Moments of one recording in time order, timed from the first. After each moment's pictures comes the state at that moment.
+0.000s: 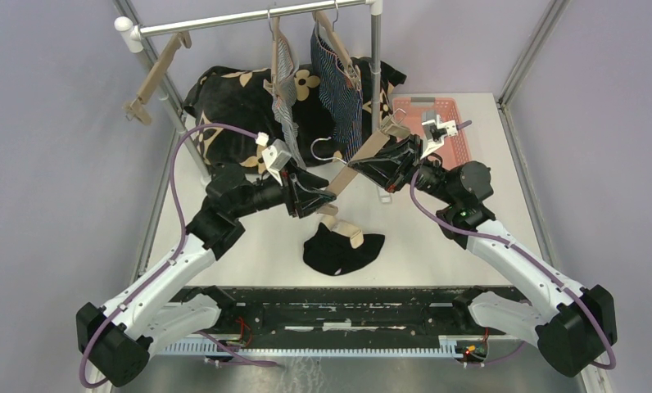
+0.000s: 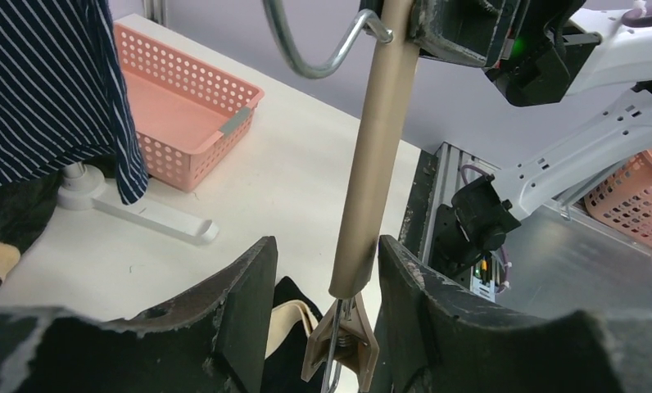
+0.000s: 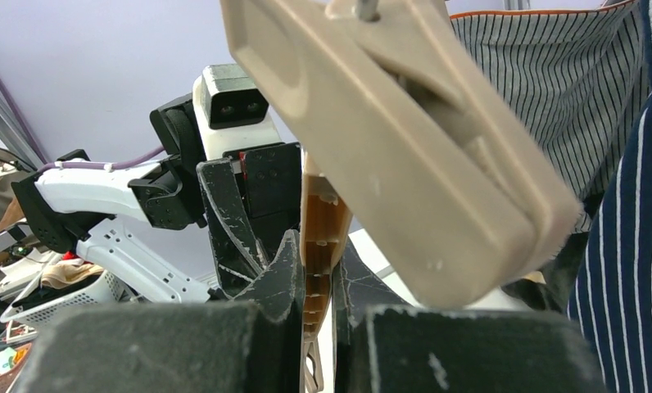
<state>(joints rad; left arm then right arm) -0.59 0.94 0.80 0.18 0.62 -0.29 0.54 1.06 0.80 0.72 -0.63 0.61</state>
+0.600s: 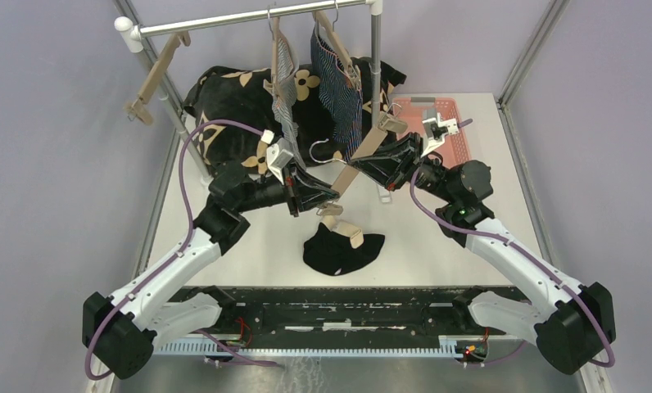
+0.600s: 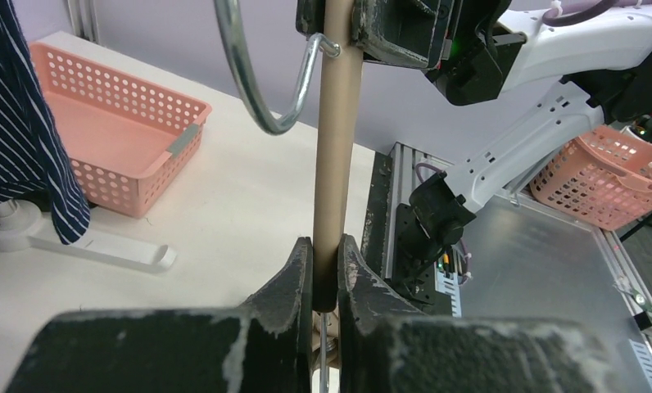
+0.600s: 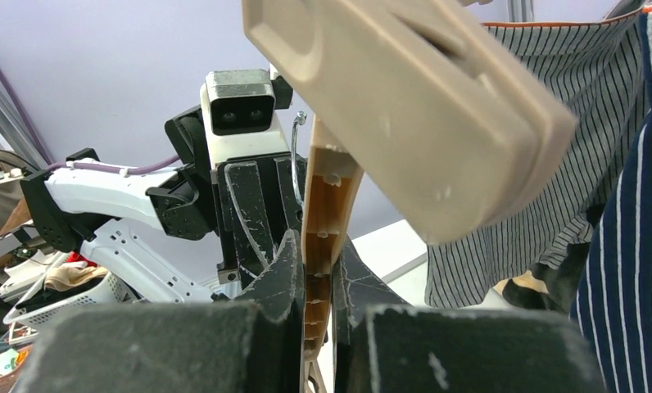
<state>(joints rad) -0.59 1.00 0.79 0.33 0.76 -0.37 0.54 1.08 0.81 0.75 -0.64 0.63</state>
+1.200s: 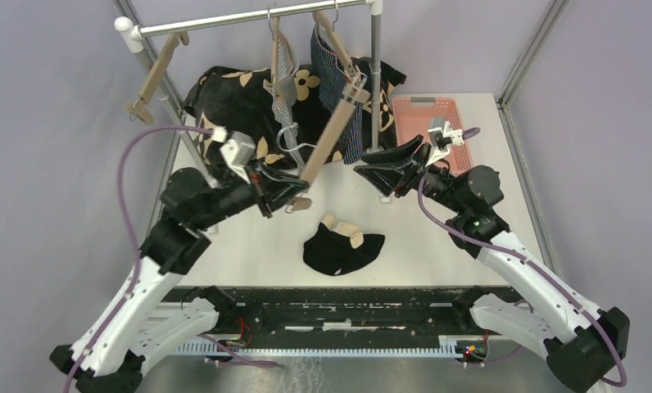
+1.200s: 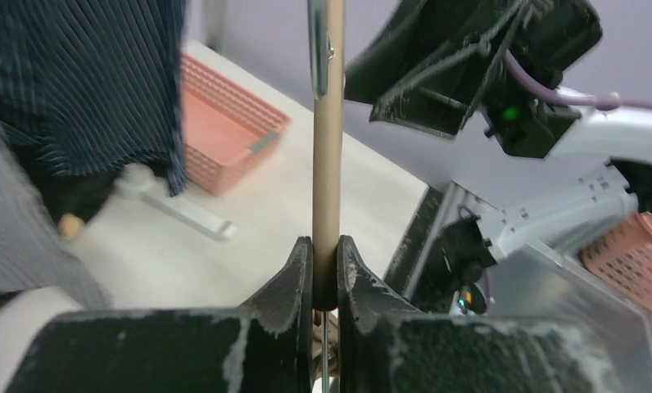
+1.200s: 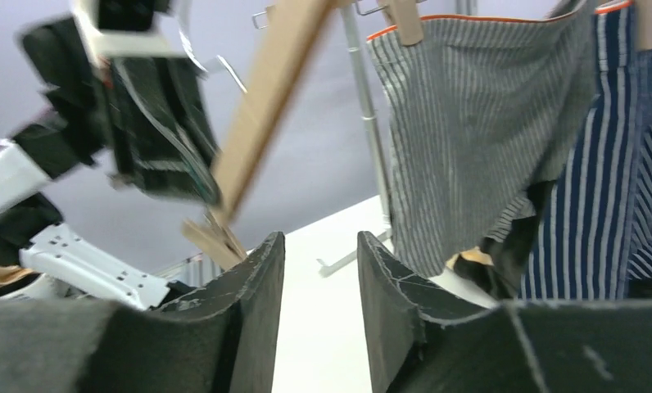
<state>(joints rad) -0.60 0.79 0.98 -0.14 0.51 -0.33 0.57 0.96 0.81 0.53 -0.56 0.48</state>
